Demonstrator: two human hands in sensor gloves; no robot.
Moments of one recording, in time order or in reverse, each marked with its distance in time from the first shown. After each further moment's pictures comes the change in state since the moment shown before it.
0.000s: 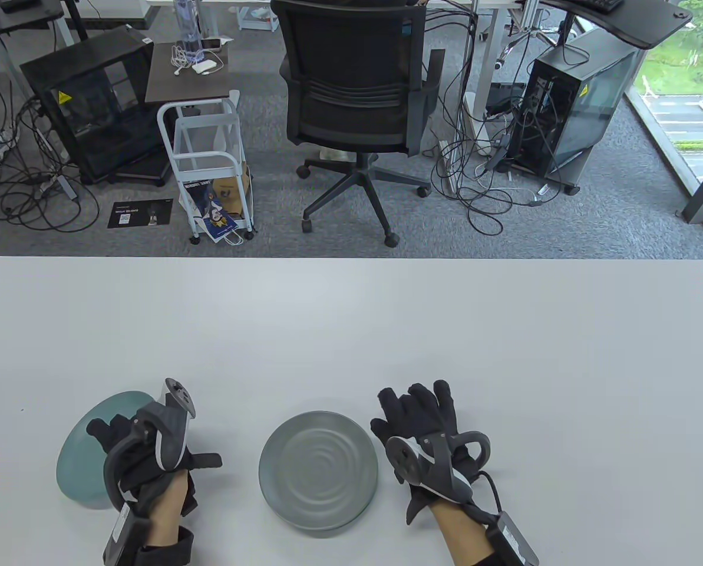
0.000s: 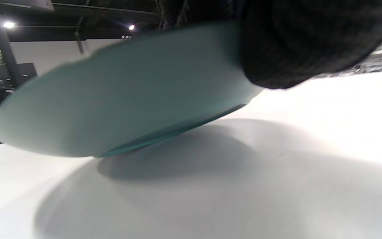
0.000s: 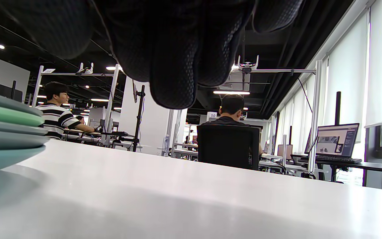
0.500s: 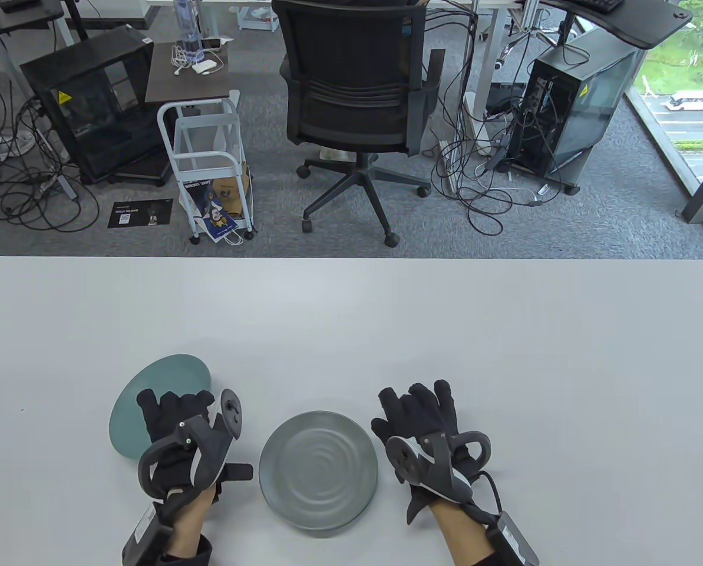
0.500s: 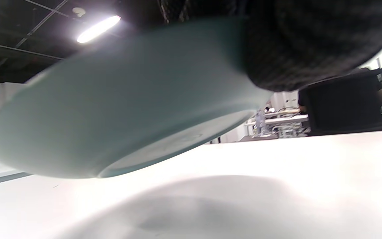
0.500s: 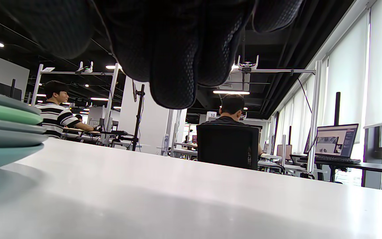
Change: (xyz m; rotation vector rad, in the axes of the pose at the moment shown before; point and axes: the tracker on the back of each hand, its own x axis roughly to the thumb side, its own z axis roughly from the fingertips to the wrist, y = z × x) left_hand 0.031 0.024 0.055 0.300 -0.297 0.111; right_hand 0.000 0.001 0.000 0.003 0.000 0.006
